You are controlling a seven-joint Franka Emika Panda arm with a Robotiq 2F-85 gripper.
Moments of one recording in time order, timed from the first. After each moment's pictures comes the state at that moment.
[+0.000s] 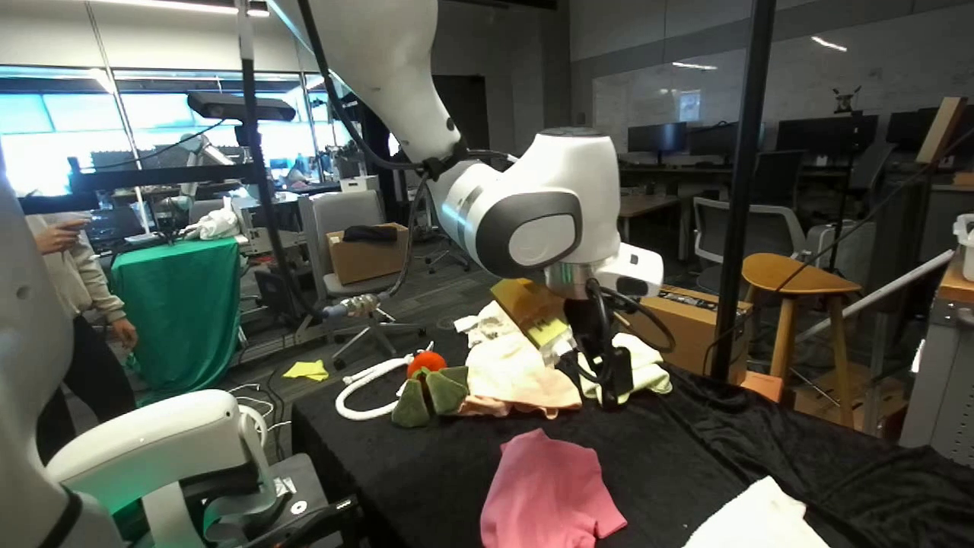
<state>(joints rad) 0.00 0.15 0.01 -2.42 0.22 2.75 0.03</state>
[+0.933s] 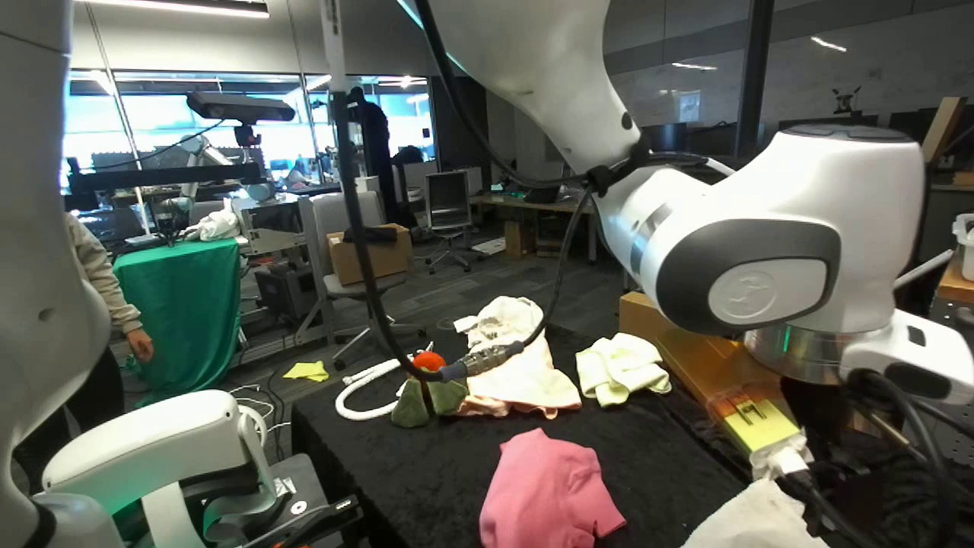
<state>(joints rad) -0.26 0.35 -0.10 -2.14 0.25 2.61 -0.08</state>
